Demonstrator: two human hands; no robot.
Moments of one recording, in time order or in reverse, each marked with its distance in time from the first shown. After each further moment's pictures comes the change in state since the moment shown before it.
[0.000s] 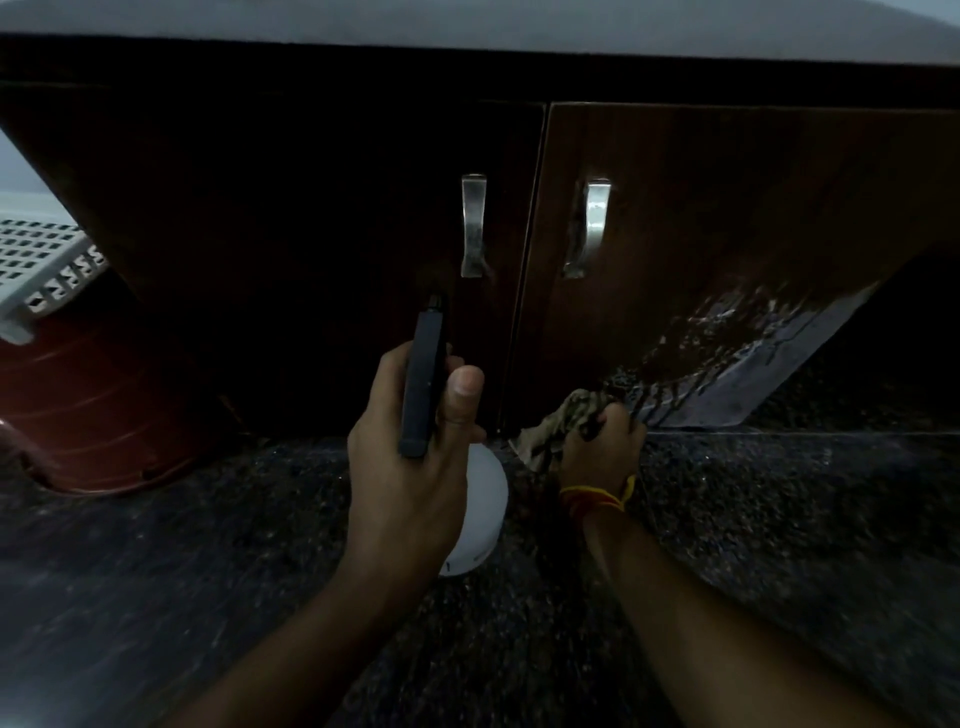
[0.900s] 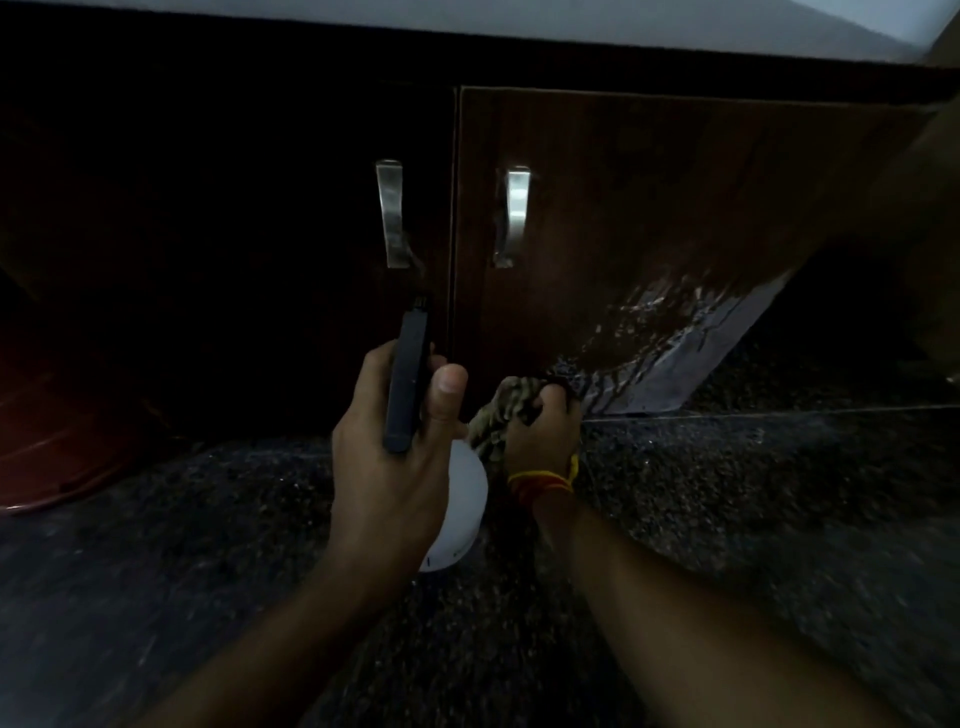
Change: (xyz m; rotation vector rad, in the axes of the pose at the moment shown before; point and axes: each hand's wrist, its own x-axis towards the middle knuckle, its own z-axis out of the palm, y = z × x) left_hand -0.004 -0.003 0.035 -0.014 -0.049 -0.005; right_hand 0.007 -0.005 -0.007 -0.014 -0.119 -0.037
